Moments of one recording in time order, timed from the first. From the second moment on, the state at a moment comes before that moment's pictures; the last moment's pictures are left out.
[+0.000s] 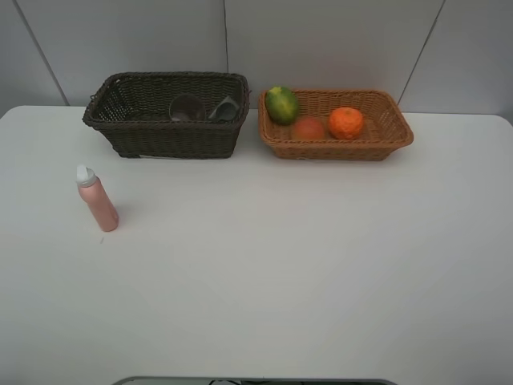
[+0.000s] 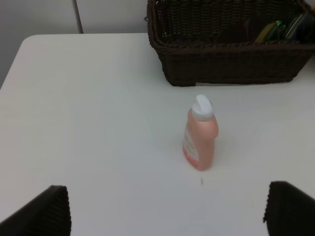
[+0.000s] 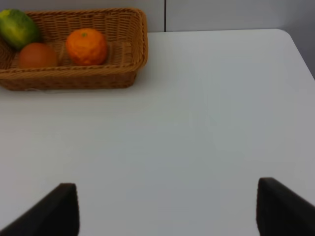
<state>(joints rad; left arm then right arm) -0.07 -0.01 -0.50 0.03 1.07 -0.05 0.05 0.00 -0.52 -0.15 1.07 0.13</state>
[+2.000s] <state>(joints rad) -0.16 1.50 -0.89 -0.07 0.79 -0.29 0.05 0.00 -0.52 -0.15 1.07 0.13</state>
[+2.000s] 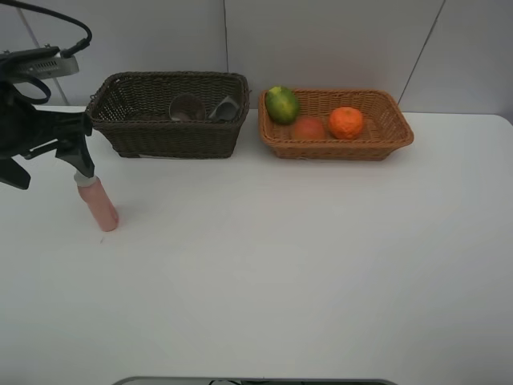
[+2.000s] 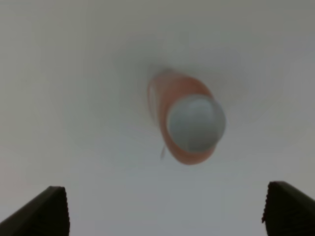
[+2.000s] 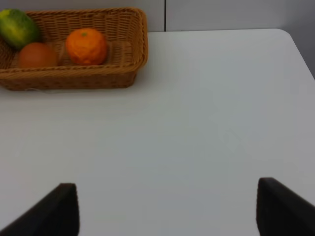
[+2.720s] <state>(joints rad) -0.24 1.69 -0.91 0.00 0.73 -0.45 0.05 0.00 -0.52 -0.15 1.07 0.13</state>
